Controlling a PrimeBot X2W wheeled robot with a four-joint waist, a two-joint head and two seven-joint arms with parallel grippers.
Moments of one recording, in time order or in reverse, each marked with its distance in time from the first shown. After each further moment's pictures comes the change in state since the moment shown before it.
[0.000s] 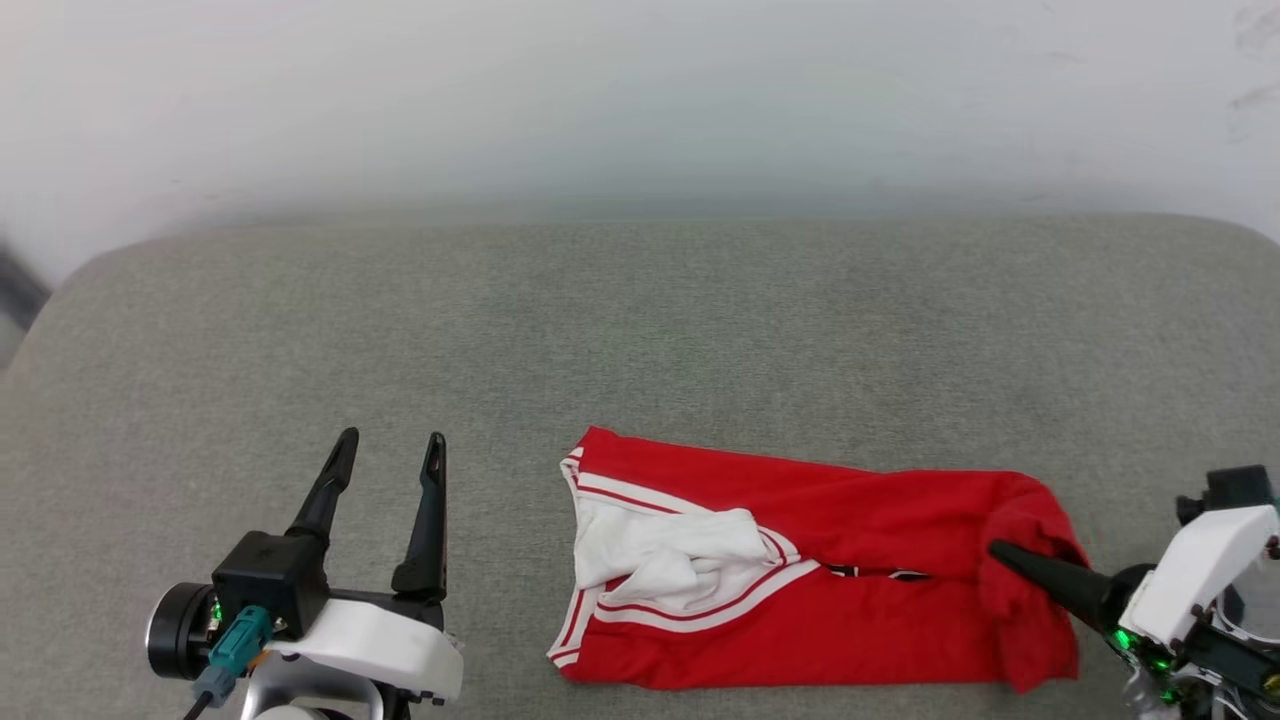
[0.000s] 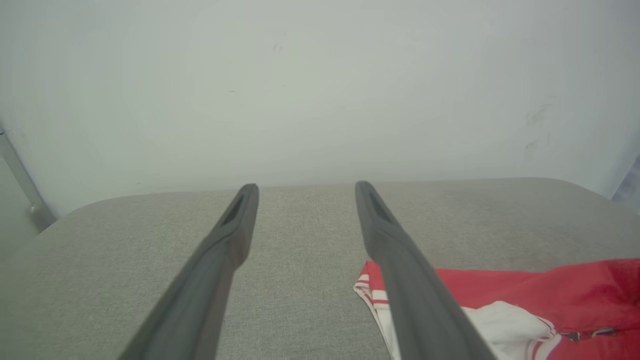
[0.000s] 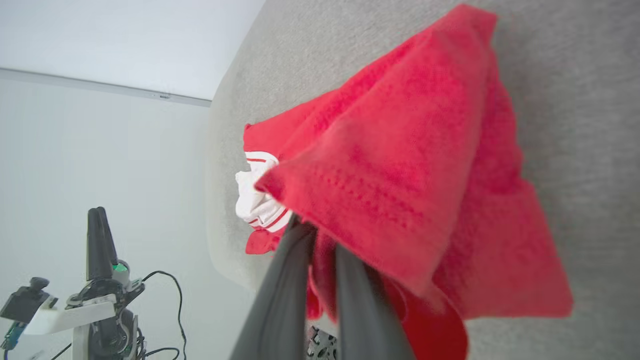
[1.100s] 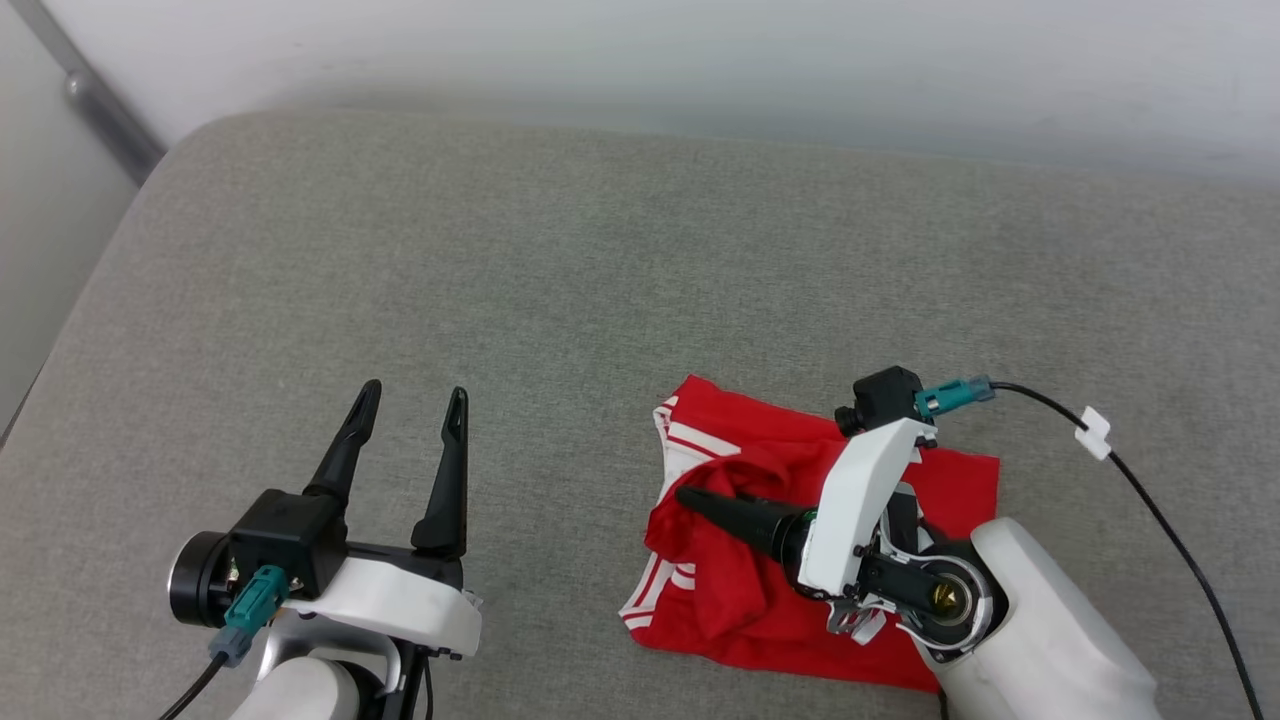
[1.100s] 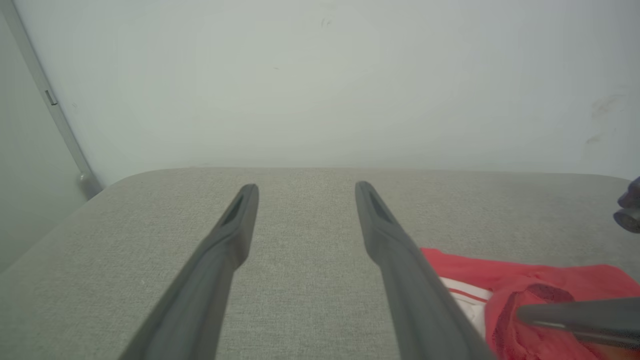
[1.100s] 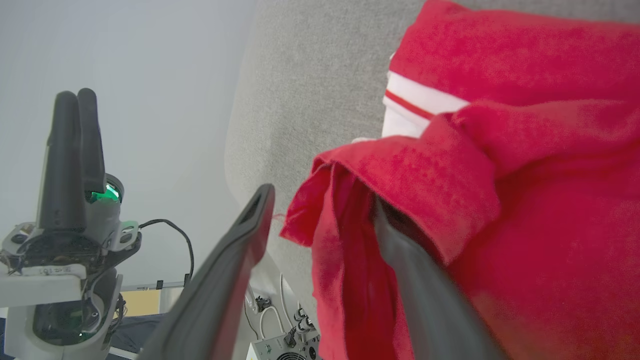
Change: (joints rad) left arm -0.093 -0.033 -0.022 0.057 0.004 -0.036 -0.033; right arm -0.276 -0.008 0.770 0.289 0.194 0.000 -0.442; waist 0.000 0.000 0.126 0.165
